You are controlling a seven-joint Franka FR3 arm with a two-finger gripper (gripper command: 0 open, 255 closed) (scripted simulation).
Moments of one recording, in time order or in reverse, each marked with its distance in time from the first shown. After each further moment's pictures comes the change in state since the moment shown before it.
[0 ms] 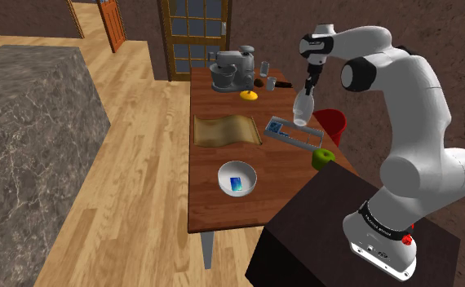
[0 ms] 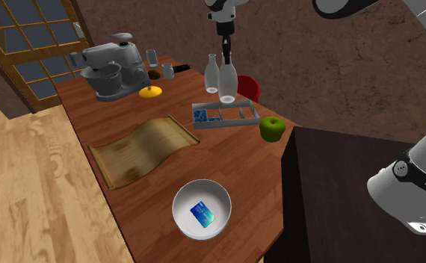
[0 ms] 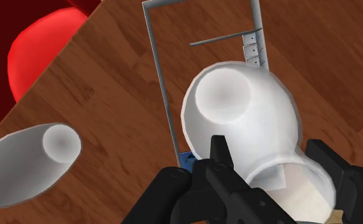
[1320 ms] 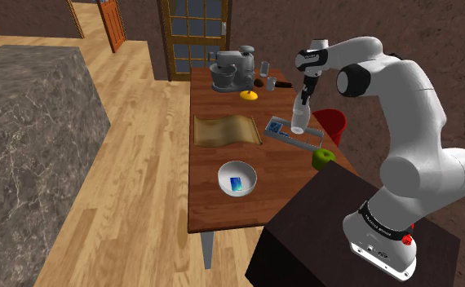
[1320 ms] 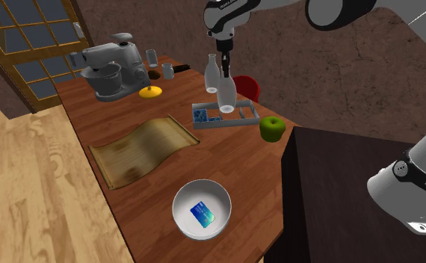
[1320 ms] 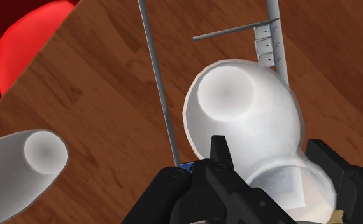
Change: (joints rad) arm -0.001 0.072 0.007 -0.045 0.009 0.126 0.003
